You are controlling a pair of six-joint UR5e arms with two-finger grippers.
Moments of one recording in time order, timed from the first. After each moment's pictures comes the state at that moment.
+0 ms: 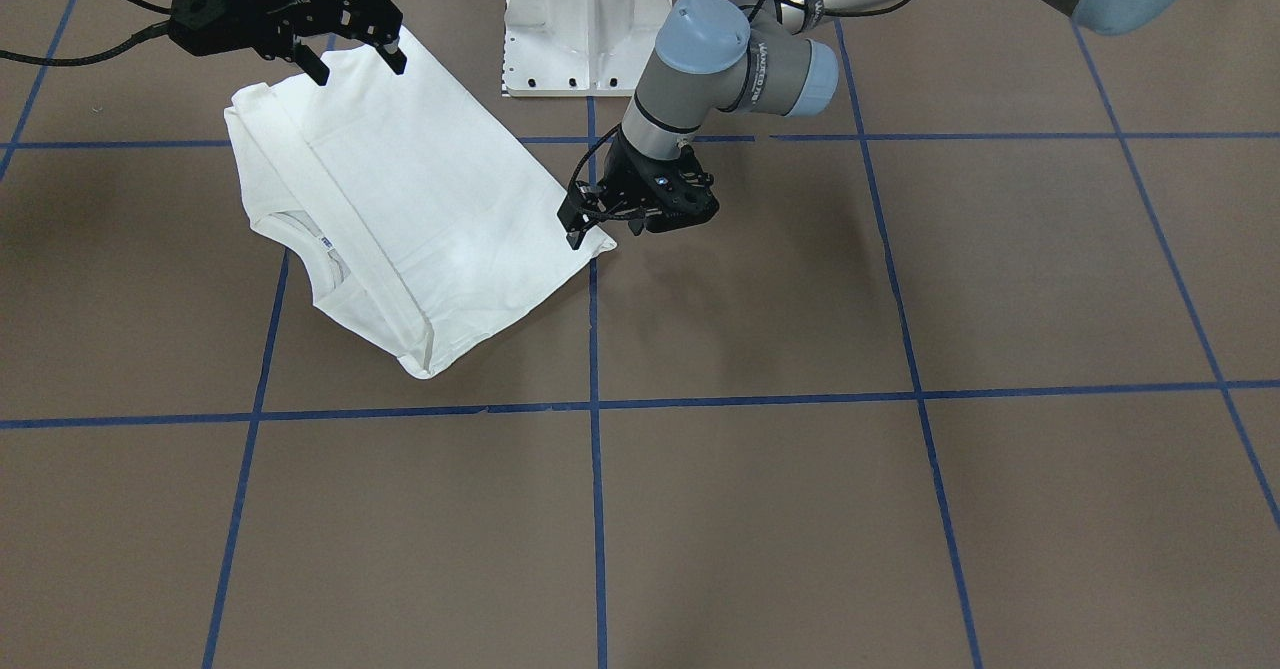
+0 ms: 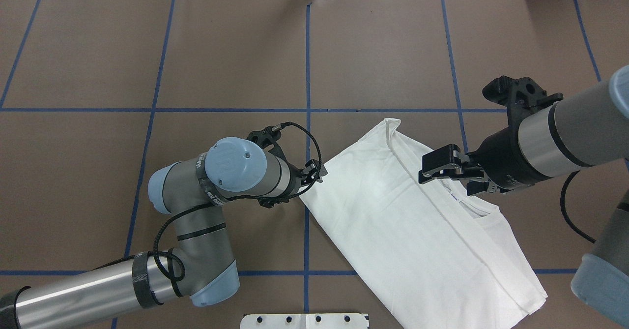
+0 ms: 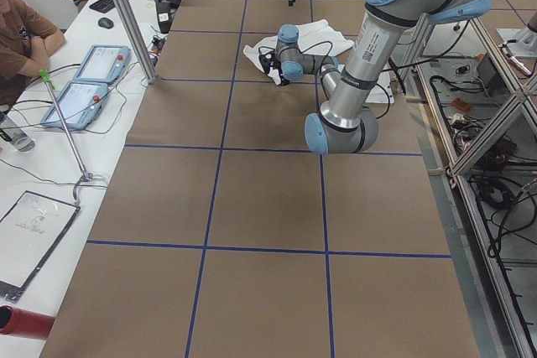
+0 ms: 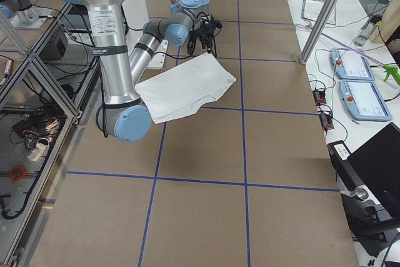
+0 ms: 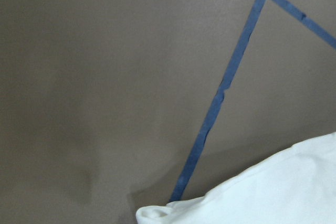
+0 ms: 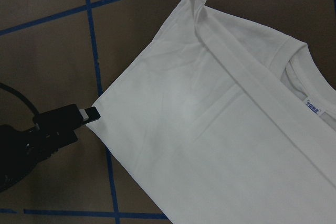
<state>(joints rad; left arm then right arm) -0.39 -2.25 -1.54 -2.03 -1.78 -1.83 0.68 -1.39 2.33 -1.53 2.15 1.36</state>
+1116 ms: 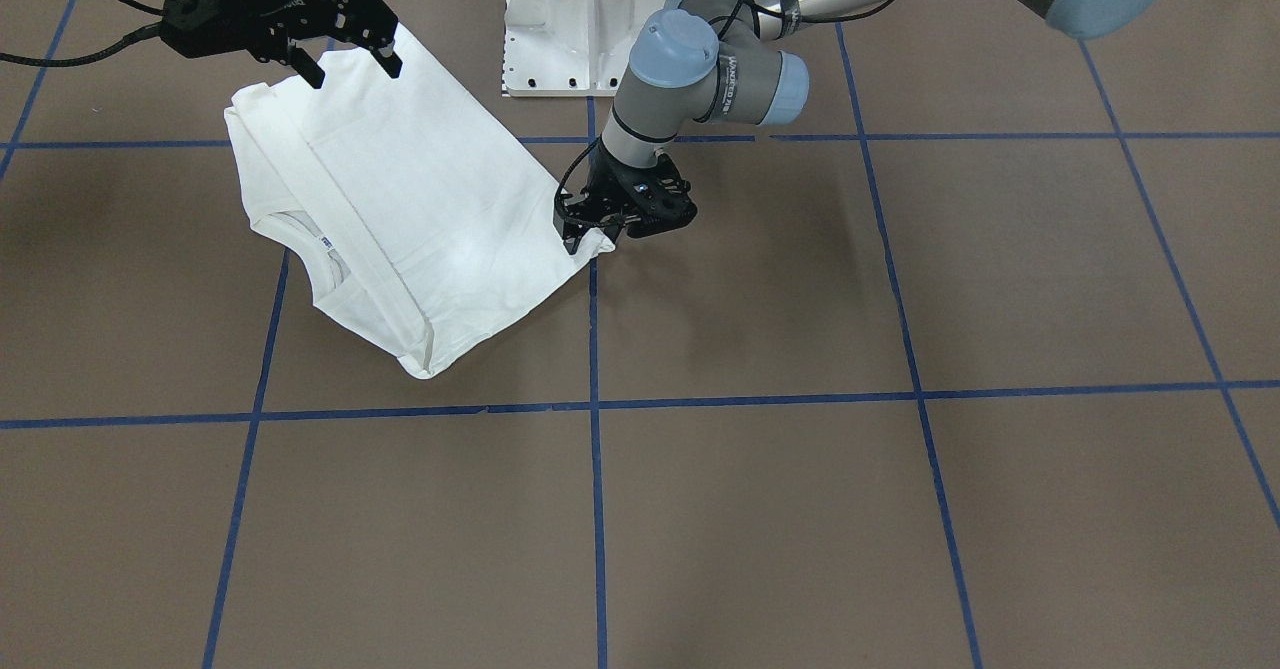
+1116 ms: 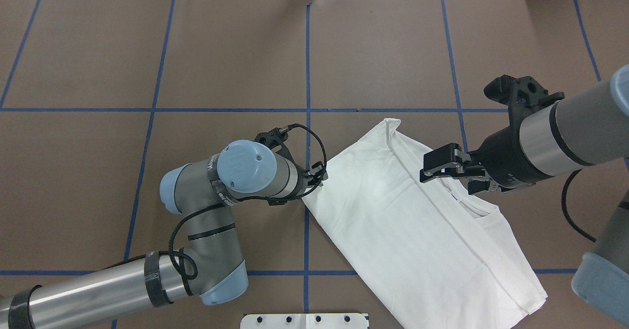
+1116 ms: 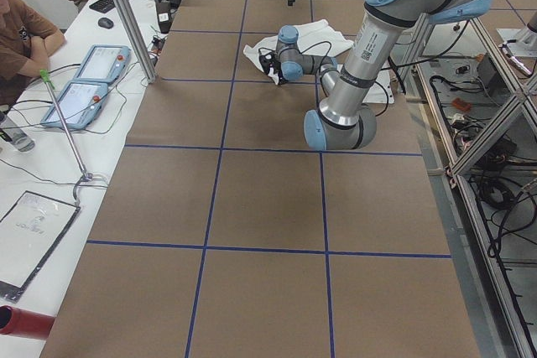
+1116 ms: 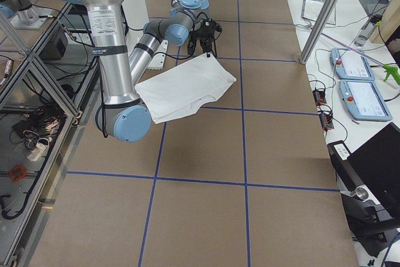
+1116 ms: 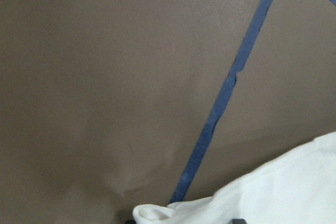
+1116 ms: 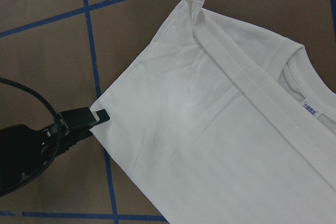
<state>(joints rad) -0.39 -2.27 -1.49 -2.05 -1.77 -1.82 0.69 -1.39 2.33 -1.53 2.15 1.36</state>
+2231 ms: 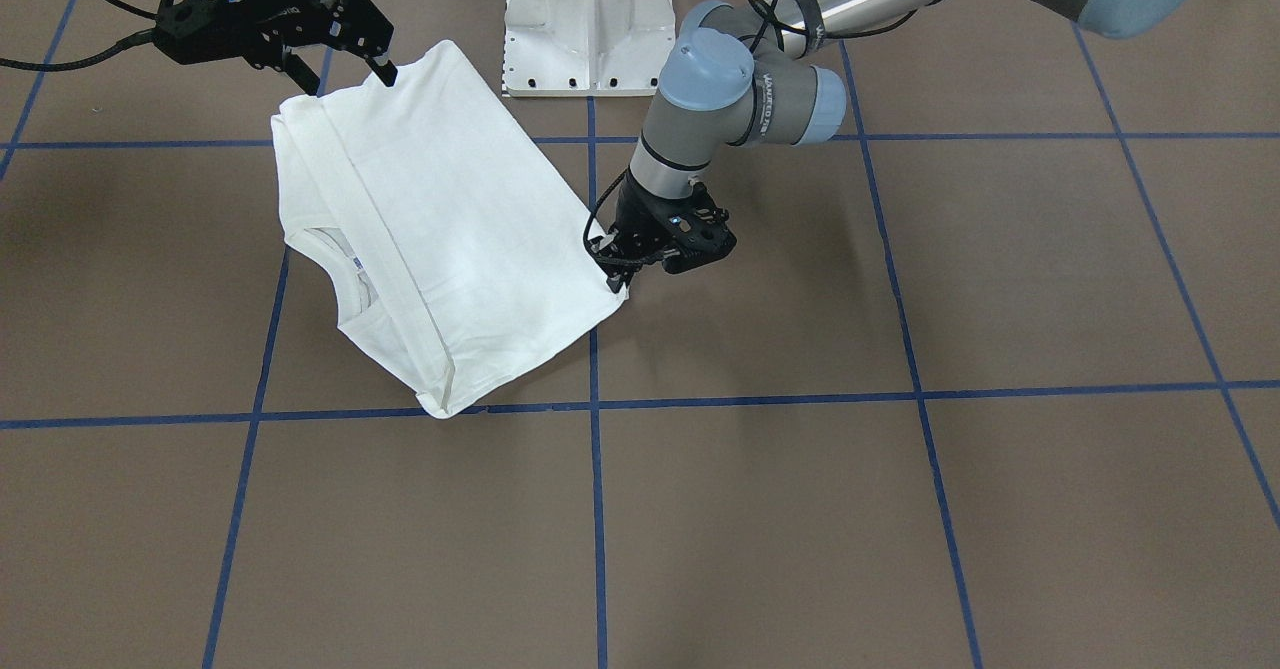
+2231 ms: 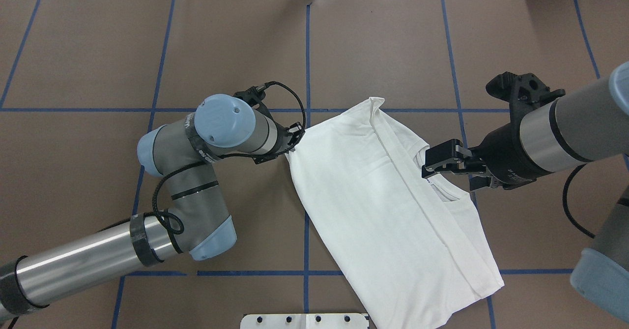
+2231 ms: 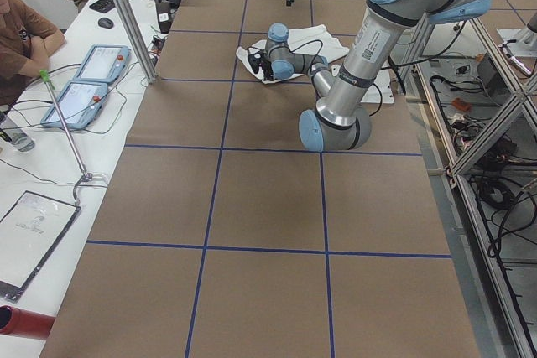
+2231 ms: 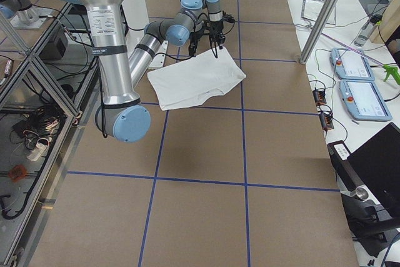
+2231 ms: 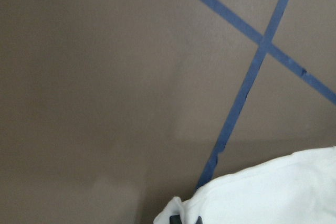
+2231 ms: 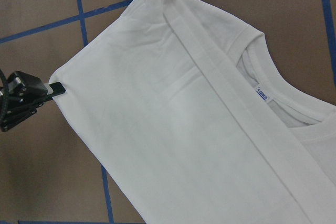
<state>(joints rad) -0.52 -2.27 -1.49 -2.01 -1.77 -1.79 0.69 -1.39 2.32 -1.53 2.14 1.36</state>
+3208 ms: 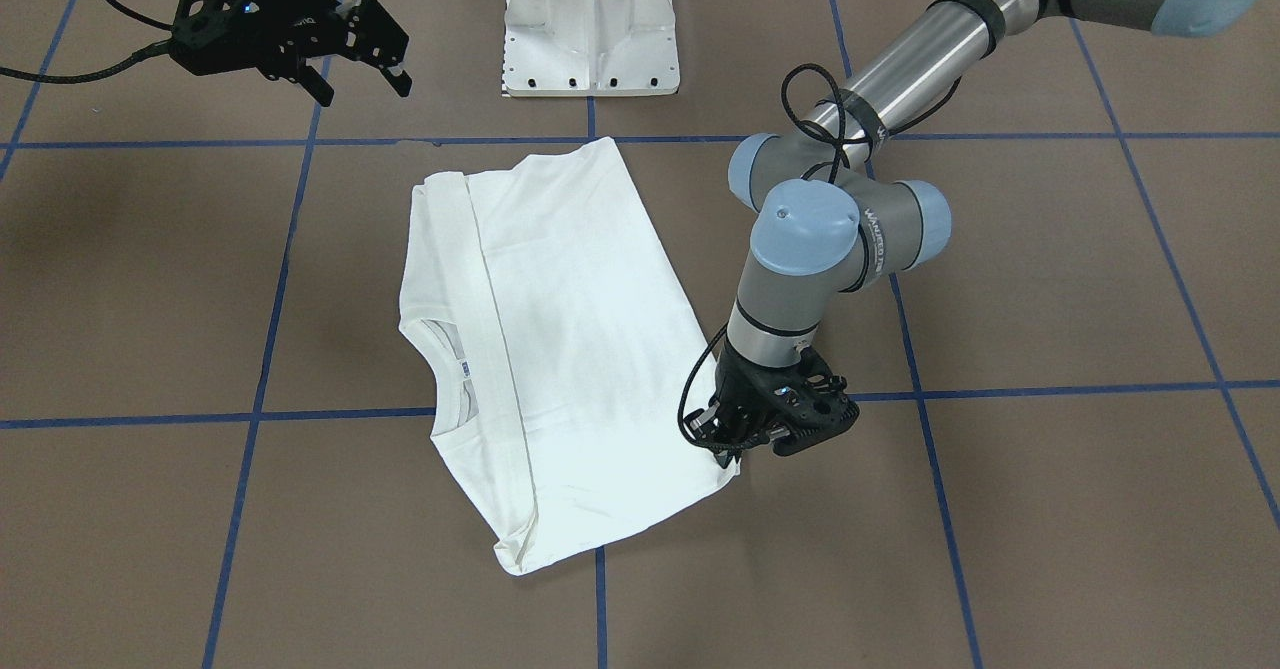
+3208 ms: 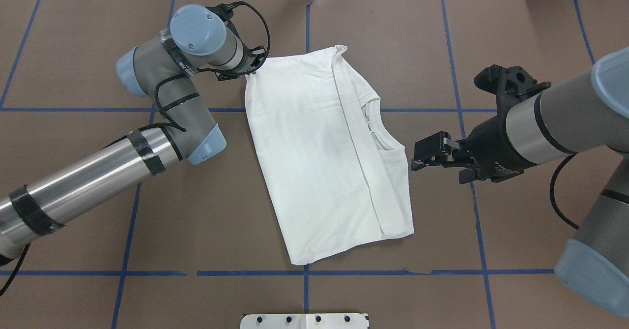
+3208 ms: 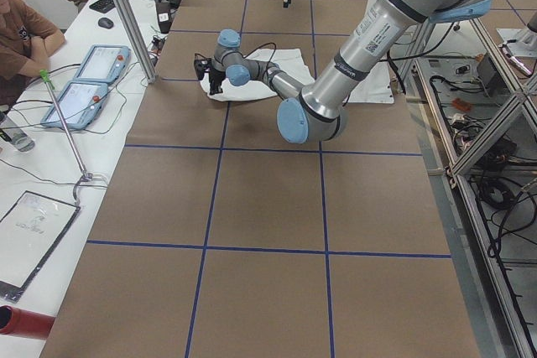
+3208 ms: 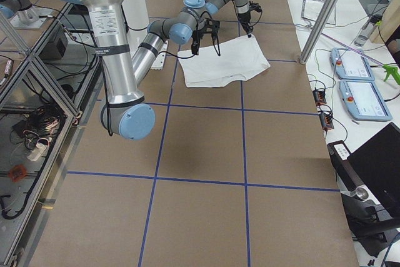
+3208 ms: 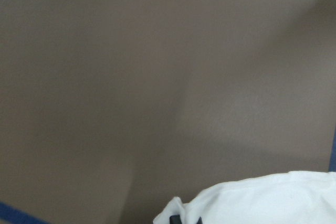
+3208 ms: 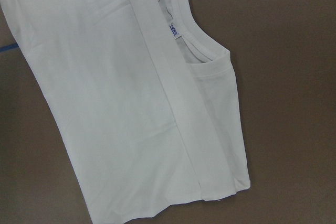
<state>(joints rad) -0.75 -2.43 -1.10 -2.16 -1.77 -1.51 0.69 -1.34 2.28 -1.53 2.13 1.36</state>
